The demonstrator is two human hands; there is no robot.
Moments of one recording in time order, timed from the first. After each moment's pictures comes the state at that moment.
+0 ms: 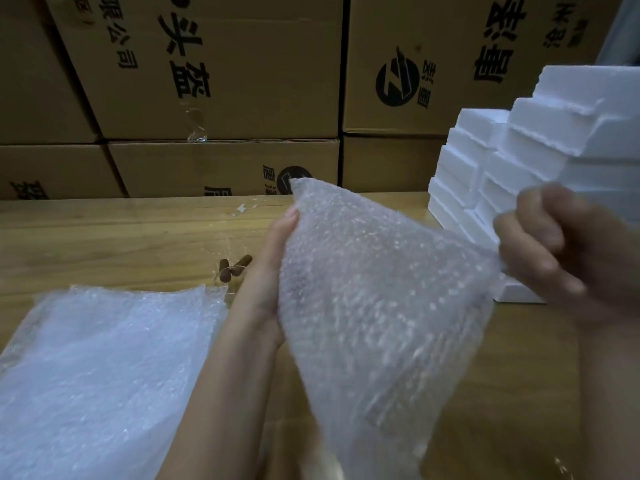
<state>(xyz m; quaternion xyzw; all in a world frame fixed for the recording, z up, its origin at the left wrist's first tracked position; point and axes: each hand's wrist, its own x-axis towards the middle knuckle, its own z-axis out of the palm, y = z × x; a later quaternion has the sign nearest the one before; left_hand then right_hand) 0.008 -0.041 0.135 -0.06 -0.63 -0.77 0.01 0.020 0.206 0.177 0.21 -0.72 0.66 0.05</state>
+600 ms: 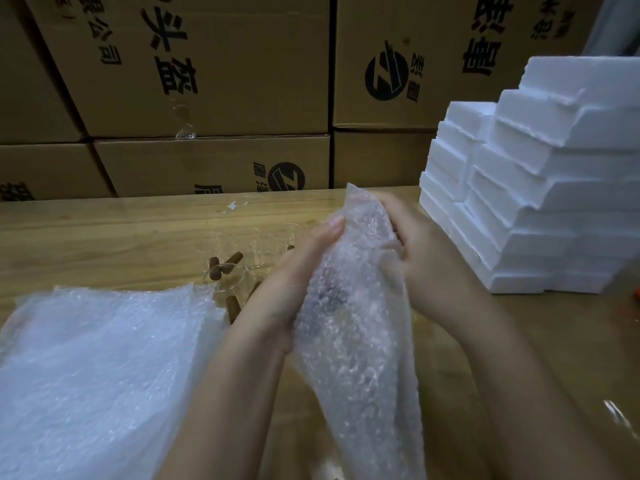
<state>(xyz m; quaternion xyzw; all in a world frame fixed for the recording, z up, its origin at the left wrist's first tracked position) 0.011 -0.018 0.135 -0.12 -0.59 -0.79 -0.14 0.013 0.131 0.154 0.21 -0.86 0.45 0.14</state>
